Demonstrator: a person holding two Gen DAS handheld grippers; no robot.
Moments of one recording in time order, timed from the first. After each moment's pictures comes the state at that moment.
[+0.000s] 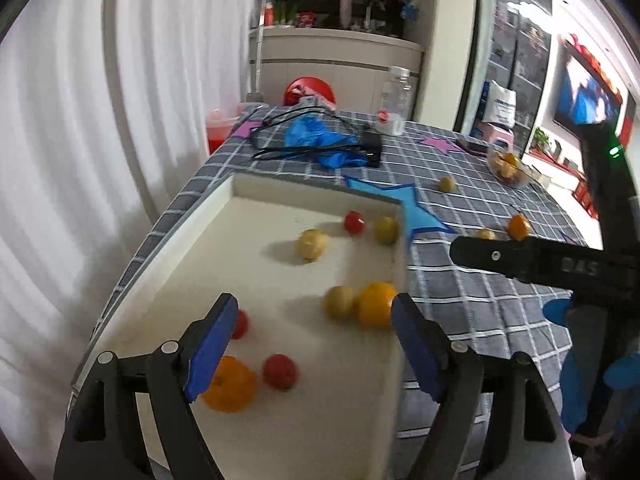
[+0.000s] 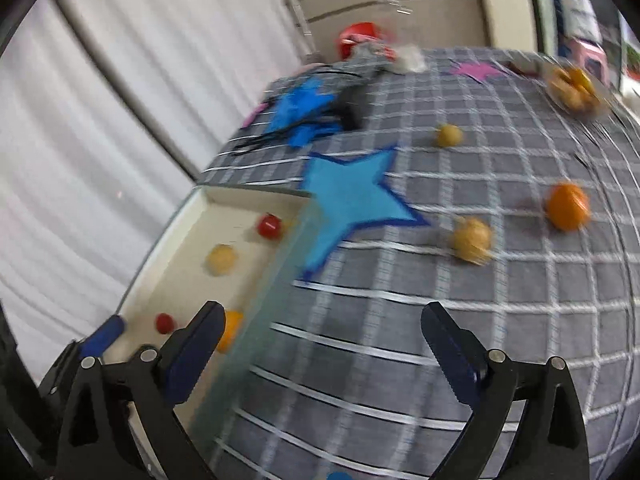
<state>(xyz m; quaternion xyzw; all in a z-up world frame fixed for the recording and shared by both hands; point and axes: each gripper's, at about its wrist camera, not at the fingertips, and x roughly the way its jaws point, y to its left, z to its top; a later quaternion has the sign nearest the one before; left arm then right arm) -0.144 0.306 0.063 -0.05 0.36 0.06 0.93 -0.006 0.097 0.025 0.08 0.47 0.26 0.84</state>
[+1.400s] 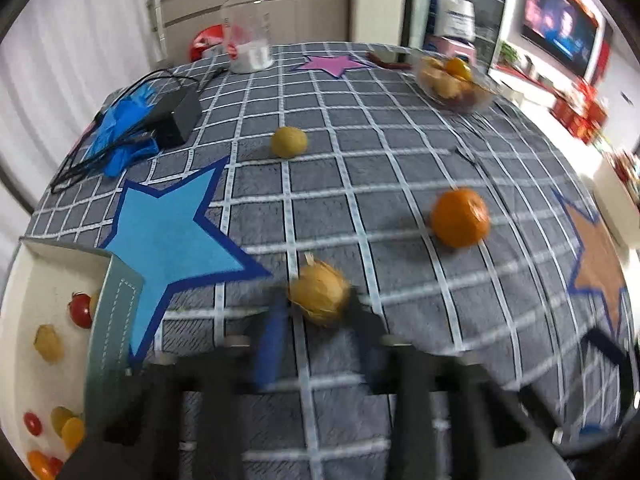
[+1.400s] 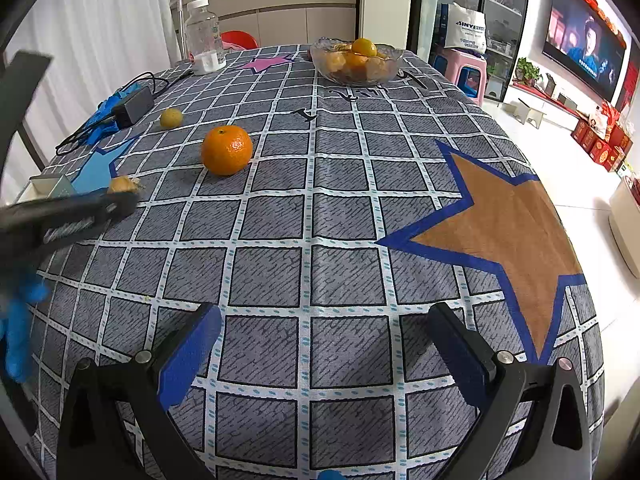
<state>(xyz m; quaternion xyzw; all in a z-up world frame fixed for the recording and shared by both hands) 0.024 0.132 0.010 0.02 0.48 -0.02 0.88 -0.016 -0.074 -0.011 -0.02 0.46 0.04 0.89</state>
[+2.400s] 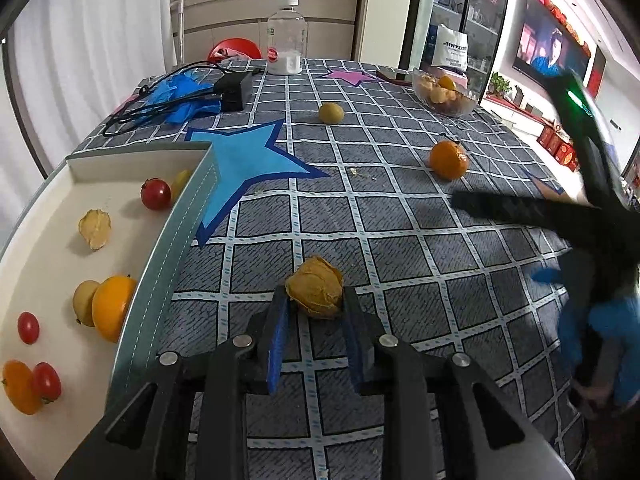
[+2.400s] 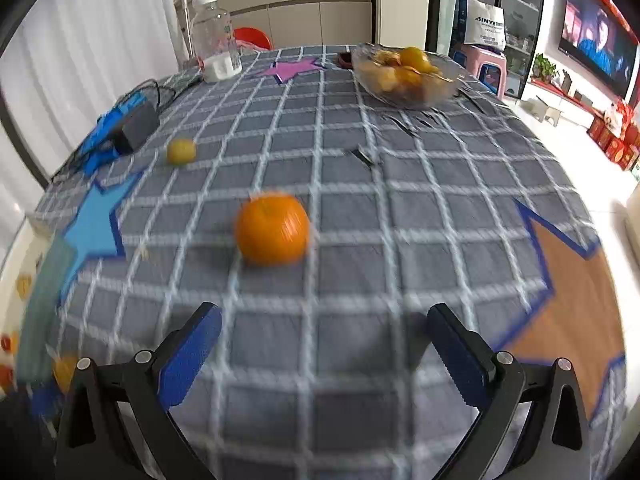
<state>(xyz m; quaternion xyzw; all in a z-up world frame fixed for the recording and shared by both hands) -0.076 0.179 0.007 -0.02 0.43 -0.03 0.90 0.062 -0.031 -0.009 0.00 0.47 0.06 0.88</state>
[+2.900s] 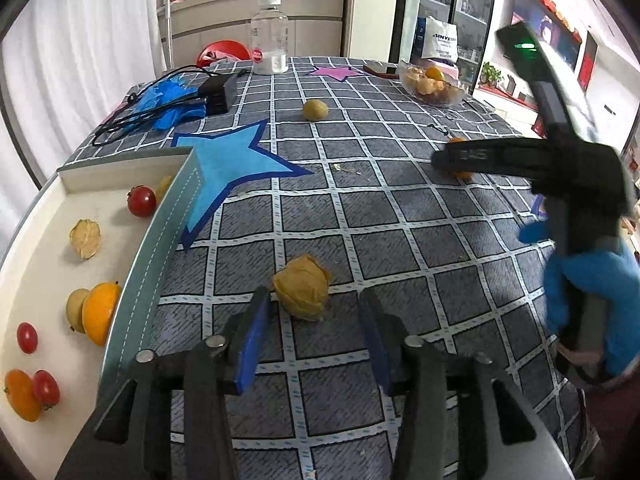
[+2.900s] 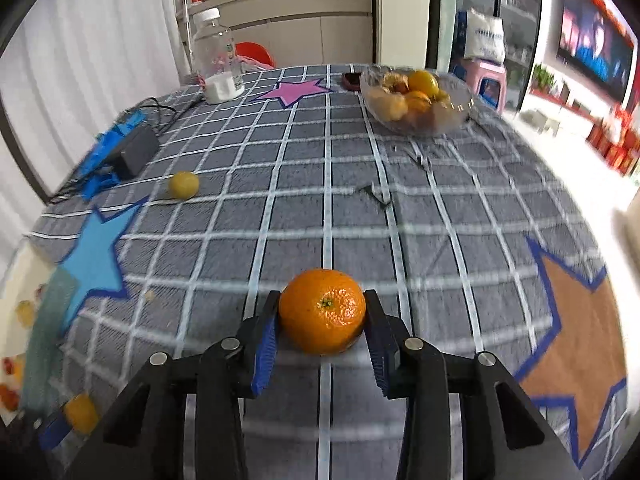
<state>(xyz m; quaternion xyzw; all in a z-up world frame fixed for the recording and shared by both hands) -0.075 0.165 0.006 0.00 0.43 -0.04 0.90 0.066 -0.031 0.001 0.02 0.45 0.07 0.89</state>
